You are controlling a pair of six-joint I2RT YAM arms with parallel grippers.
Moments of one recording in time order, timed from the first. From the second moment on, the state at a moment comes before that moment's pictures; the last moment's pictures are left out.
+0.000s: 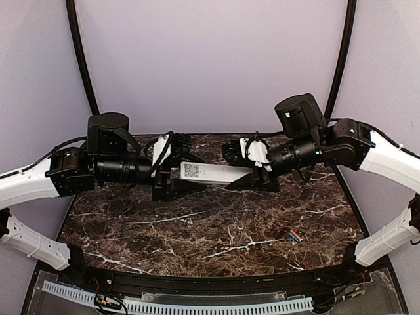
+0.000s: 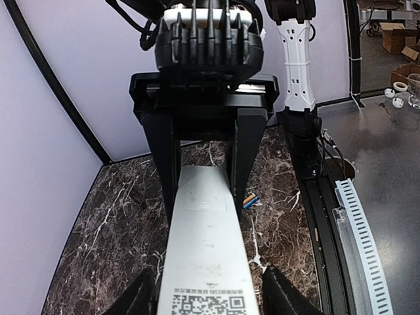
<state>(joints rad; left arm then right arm) -1.09 1.17 1.13 -0.24 0.29 0.41 1.05 1.31 1.39 -0.69 -0.34 -0.66</state>
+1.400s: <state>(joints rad) -1.09 1.10 0.90 -0.02 0.18 0.41 0.90 1.24 1.32 -0.49 -0.41 -0.28</state>
